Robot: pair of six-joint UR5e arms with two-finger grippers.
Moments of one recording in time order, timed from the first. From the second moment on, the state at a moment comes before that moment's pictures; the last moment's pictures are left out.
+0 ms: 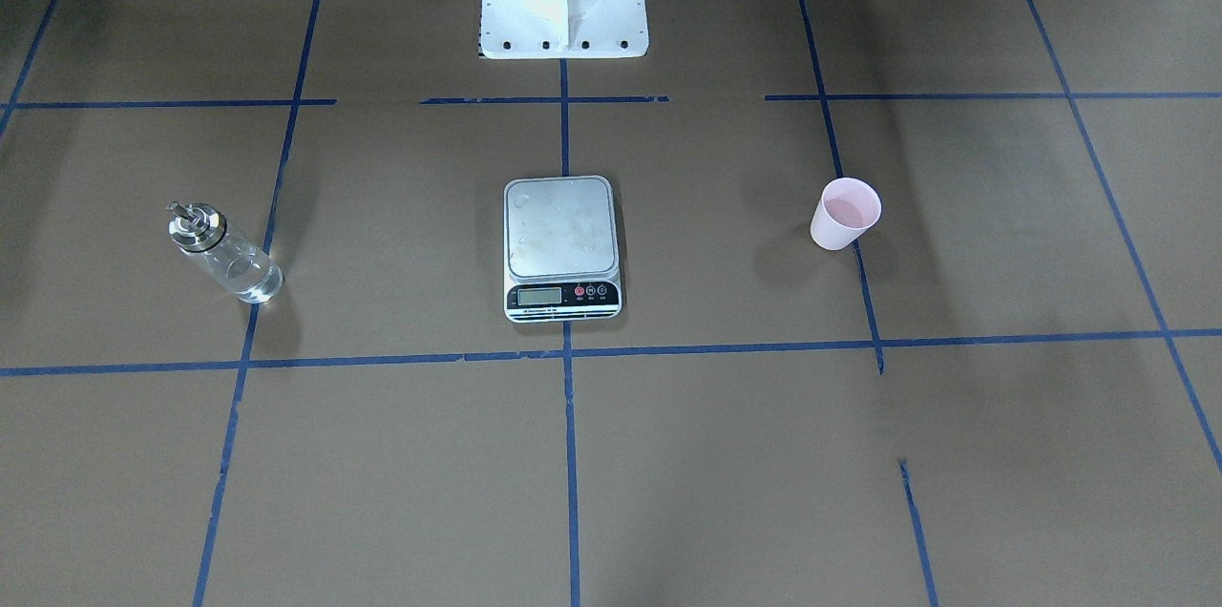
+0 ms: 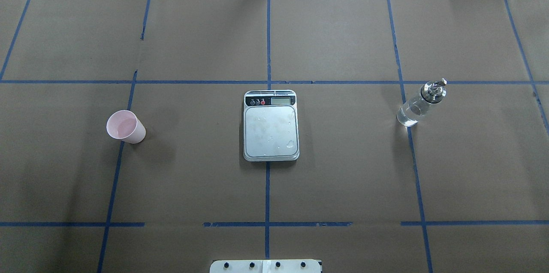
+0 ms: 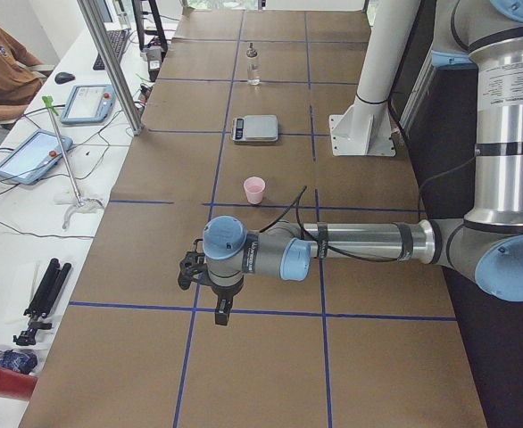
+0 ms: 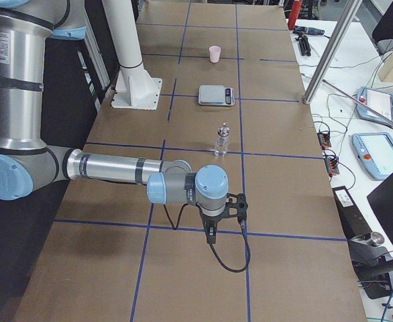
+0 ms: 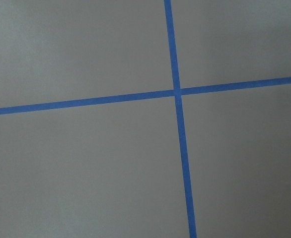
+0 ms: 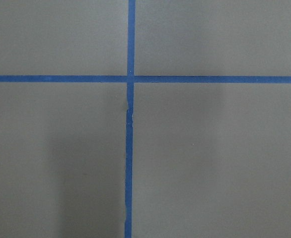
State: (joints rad) left arm -1.55 -1.49 -1.62 -1.73 -2.33 -0.01; right arm 1.60 -1.70 1.65 -1.46 2.35 0.03
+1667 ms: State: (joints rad) left arm -1.27 -1.57 -2.08 -1.75 -2.32 -0.38; right arm 1.60 -1.70 1.69 -1.46 2.38 0.02
